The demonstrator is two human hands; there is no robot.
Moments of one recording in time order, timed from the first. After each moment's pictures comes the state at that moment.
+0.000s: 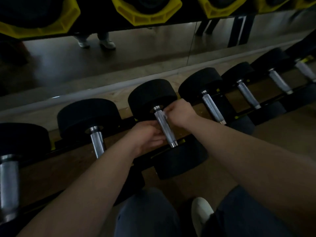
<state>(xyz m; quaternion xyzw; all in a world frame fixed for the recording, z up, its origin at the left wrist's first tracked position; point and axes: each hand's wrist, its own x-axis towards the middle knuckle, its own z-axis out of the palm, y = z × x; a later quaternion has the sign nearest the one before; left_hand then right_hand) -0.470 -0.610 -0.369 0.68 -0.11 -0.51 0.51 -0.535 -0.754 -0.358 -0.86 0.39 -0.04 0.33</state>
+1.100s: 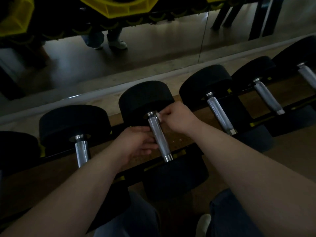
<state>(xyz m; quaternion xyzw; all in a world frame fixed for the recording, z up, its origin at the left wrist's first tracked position) -0.465 -0.634 -0.378 0.75 -0.08 -0.46 0.47 -0.530 -0.794 -0.384 -0.86 0.27 -0.06 0.43</state>
